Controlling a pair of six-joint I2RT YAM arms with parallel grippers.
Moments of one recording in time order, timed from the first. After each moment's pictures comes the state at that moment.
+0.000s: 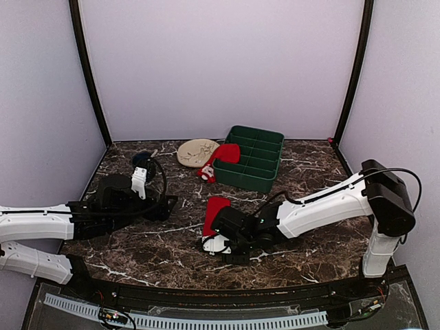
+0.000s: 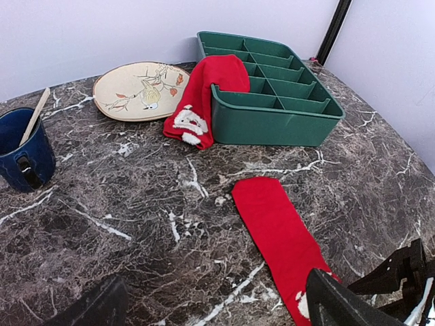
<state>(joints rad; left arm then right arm) -0.85 1.04 0.51 0.08 -0.29 -0.35 1.27 1.85 1.13 -0.38 0.17 -0.40</state>
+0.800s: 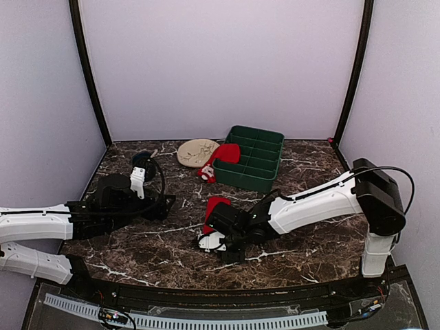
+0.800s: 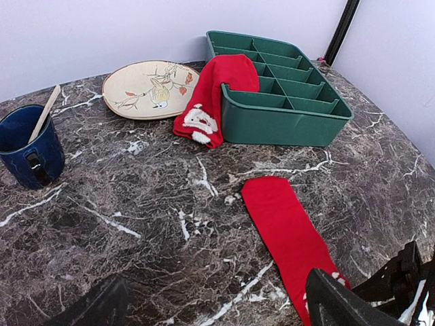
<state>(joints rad) -0.84 1.03 0.51 0.06 -0.31 -0.35 1.24 1.92 1.20 -0.41 0.12 -0.41</state>
